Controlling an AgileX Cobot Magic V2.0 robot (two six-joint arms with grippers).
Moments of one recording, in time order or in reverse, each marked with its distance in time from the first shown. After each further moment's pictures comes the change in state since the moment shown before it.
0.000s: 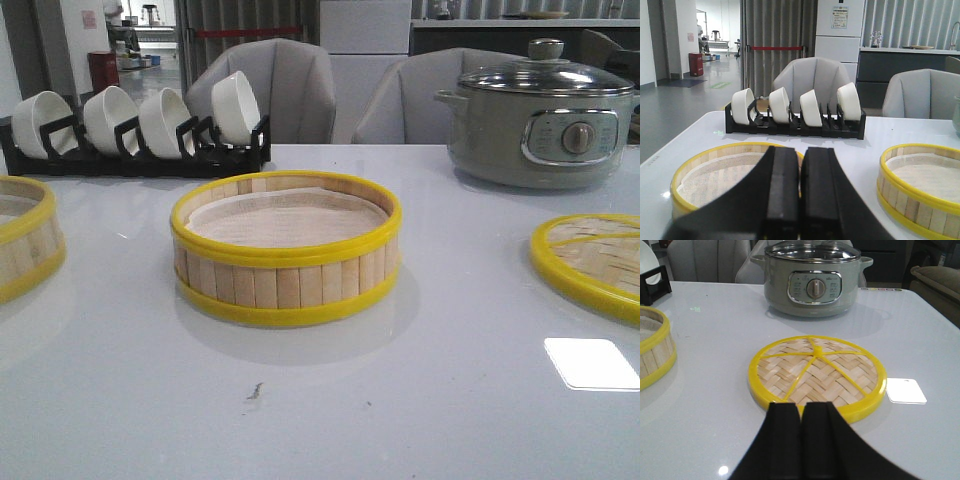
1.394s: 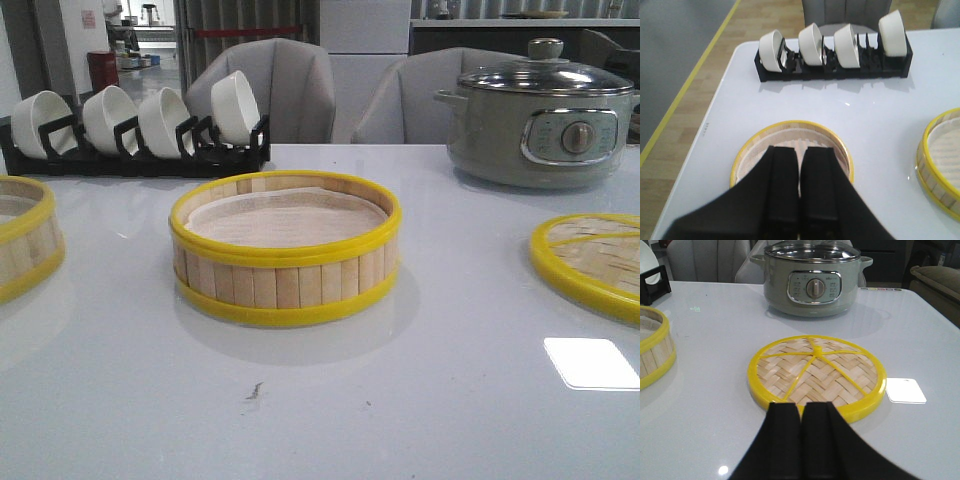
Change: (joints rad) left arm 0.000 0.889 -1.085 0.111 0.752 0.048; right arm 0.000 0.000 0.000 0.000 0.000 0.000
